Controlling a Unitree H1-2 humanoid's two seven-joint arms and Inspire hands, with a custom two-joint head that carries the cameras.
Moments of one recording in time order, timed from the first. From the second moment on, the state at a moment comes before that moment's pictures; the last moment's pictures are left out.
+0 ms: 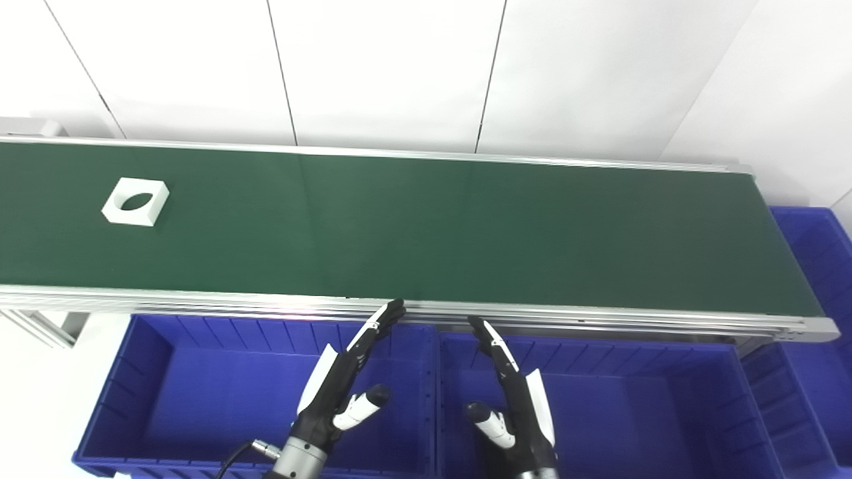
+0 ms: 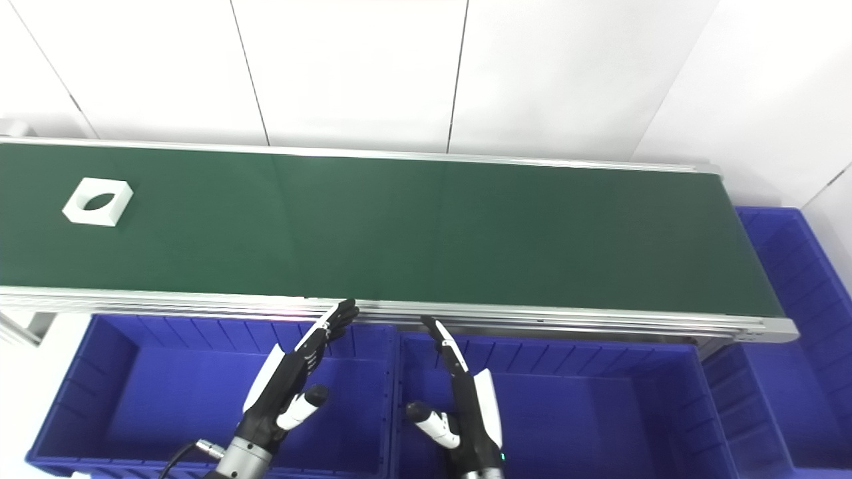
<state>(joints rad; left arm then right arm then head) 0.12 0.19 -0.57 0.19 0.10 -0.44 0.21 0.19 -0.09 0.50 0.23 -0.29 -0.42 -0.45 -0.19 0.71</state>
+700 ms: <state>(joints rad) 0.08 0.15 -0.64 0.33 0.16 -0.44 0.30 0.15 -0.16 0.54 0.33 -0.25 -0.42 -0.50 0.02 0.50</state>
